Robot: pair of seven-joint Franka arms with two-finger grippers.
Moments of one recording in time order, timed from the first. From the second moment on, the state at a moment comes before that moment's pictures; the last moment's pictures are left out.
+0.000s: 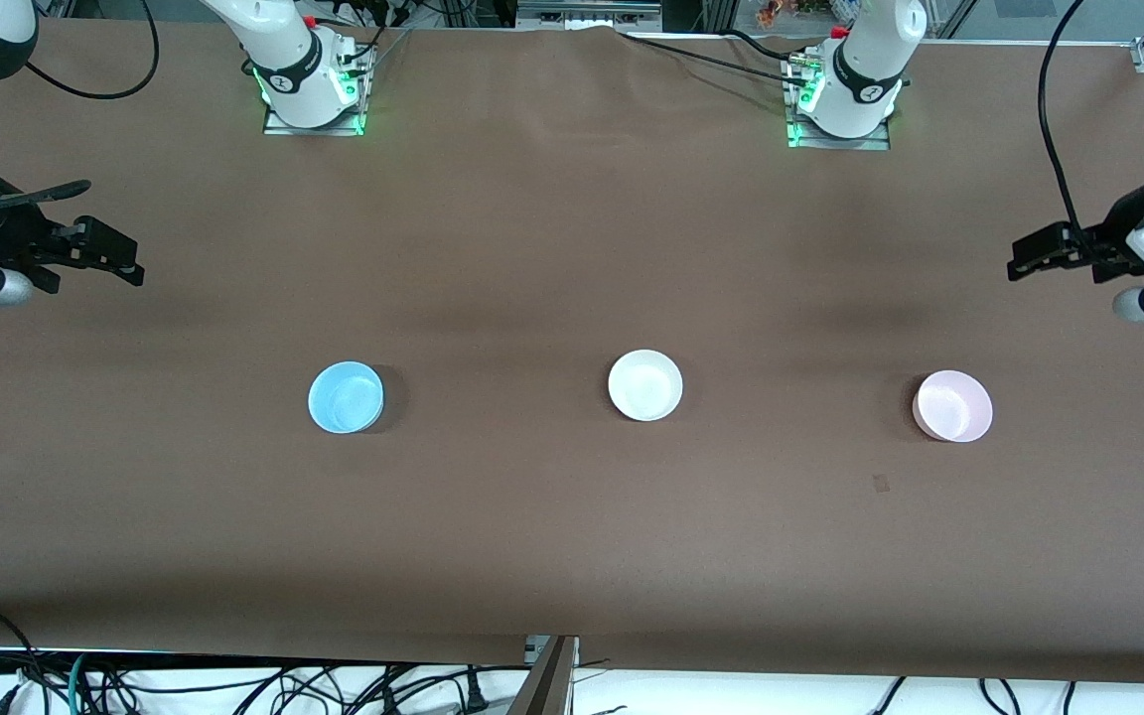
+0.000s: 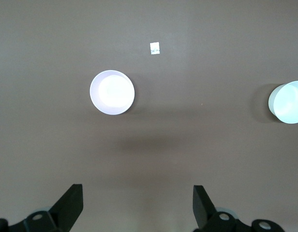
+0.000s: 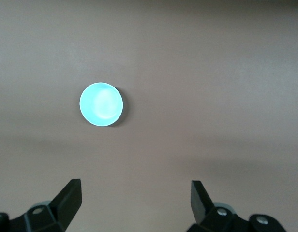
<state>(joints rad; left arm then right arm) 0.10 0.16 -0.09 -1.47 0.01 1.49 0.00 0.02 0.07 0.00 -1.59 0.03 1.68 -0.08</state>
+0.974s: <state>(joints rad) 0.30 0.48 -0.08 -1.66 0.10 2.12 0.32 0.02 0.07 0.00 -1.59 0.03 1.68 -0.08</state>
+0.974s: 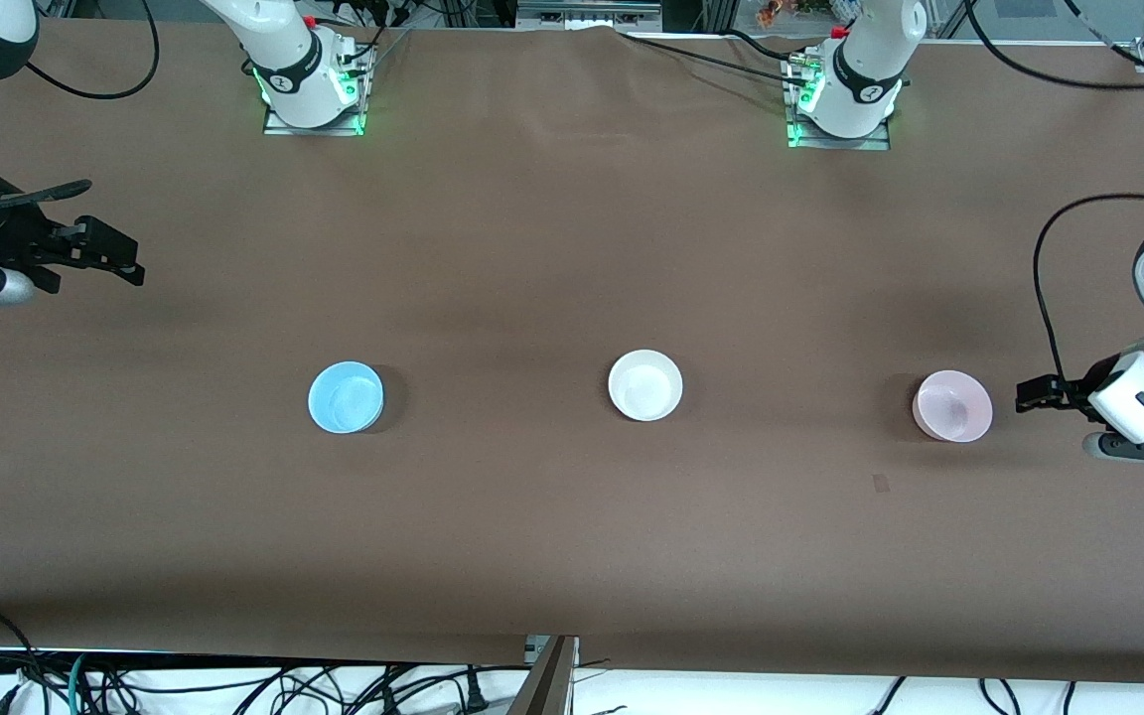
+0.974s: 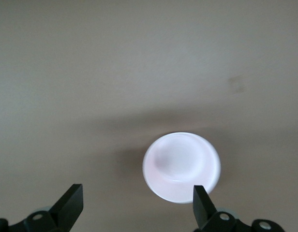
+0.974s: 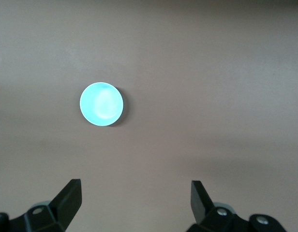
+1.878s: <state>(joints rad) 0.35 0.63 -0.10 -1.73 0.09 2.25 0.42 0.02 0.07 -0.01 -1.58 0.02 1.68 -0.08</state>
